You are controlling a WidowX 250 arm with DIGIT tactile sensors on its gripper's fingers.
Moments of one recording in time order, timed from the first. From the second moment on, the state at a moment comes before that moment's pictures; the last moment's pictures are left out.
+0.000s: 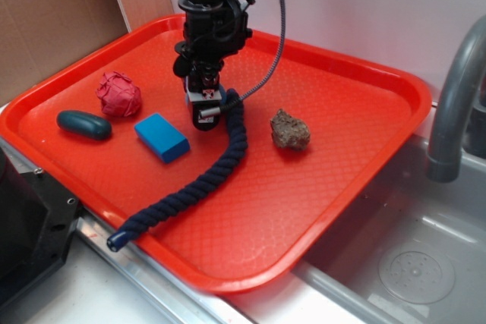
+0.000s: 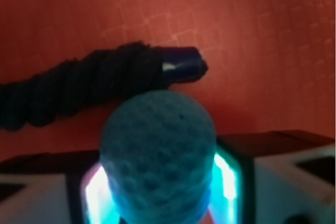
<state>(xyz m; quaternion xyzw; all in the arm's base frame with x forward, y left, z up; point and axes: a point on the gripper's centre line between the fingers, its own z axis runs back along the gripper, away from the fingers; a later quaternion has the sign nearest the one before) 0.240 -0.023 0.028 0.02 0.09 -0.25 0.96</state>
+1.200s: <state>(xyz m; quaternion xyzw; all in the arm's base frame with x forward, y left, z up) 0.166 0.057 0.193 0.00 -0.03 0.14 0.99</state>
